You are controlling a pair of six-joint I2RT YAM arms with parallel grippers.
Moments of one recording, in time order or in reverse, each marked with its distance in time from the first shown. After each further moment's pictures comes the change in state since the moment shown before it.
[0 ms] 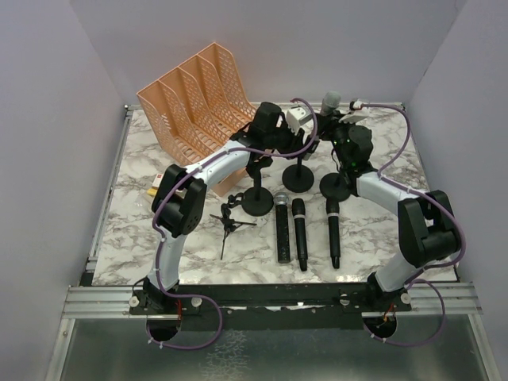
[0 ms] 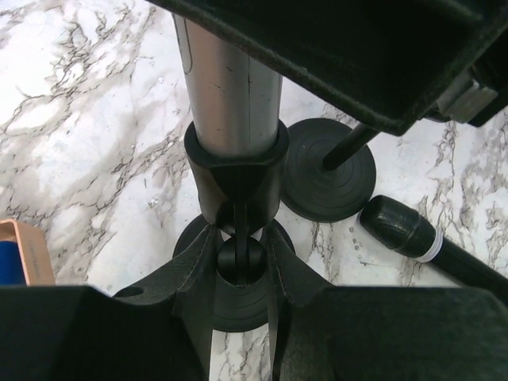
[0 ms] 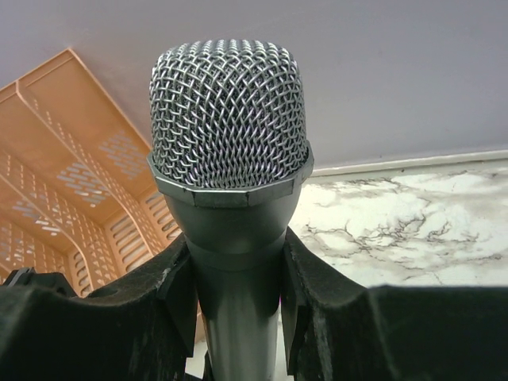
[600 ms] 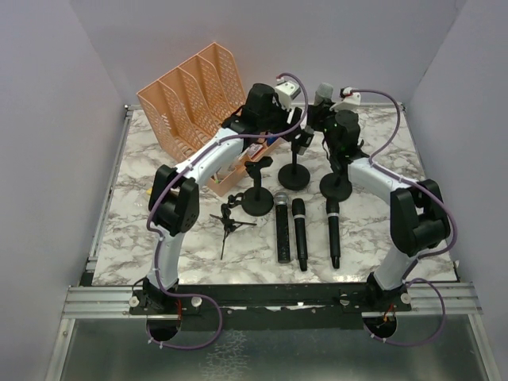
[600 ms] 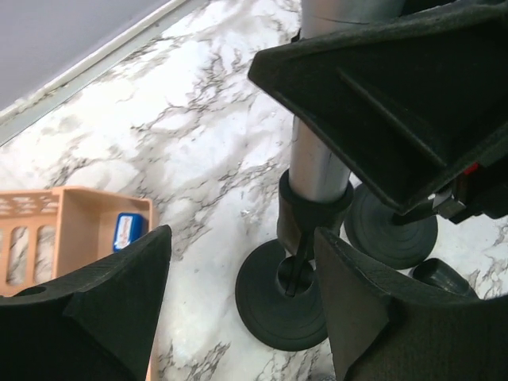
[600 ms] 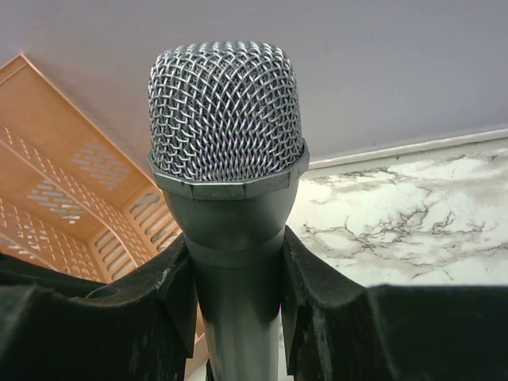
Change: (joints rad) left arm 0.030 0.003 0.195 -0.153 -0.227 -0.077; right arm 0.047 0.086 0.204 -0.197 0.148 0.035
